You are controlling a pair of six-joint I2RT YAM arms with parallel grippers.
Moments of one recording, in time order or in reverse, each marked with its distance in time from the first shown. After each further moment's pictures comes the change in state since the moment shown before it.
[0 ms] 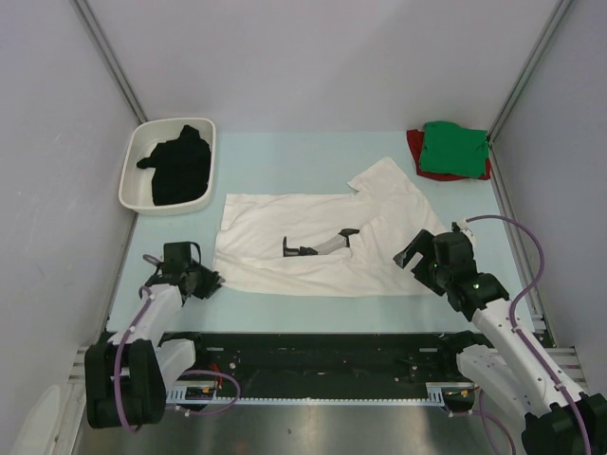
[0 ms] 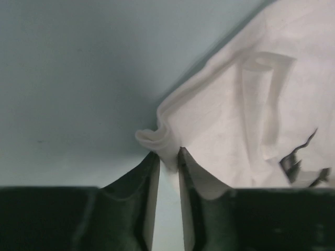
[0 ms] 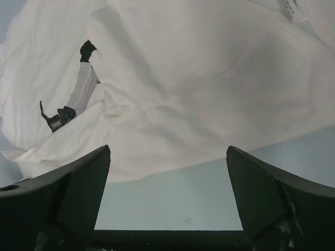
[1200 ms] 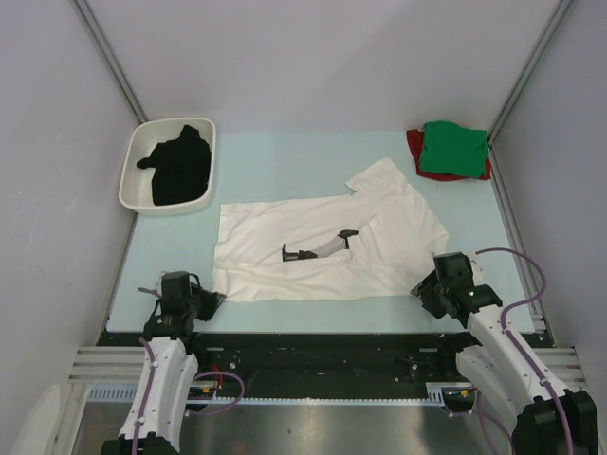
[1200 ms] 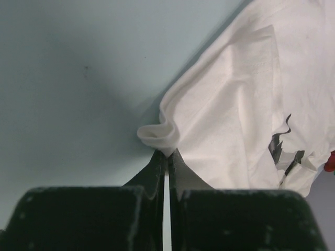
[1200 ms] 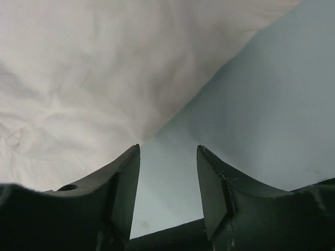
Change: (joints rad) left arm -0.009 -0.509 -0.203 -0.167 0.000 -0.125; right arm -0.100 -0.005 -0.169 -0.115 0.015 0.158
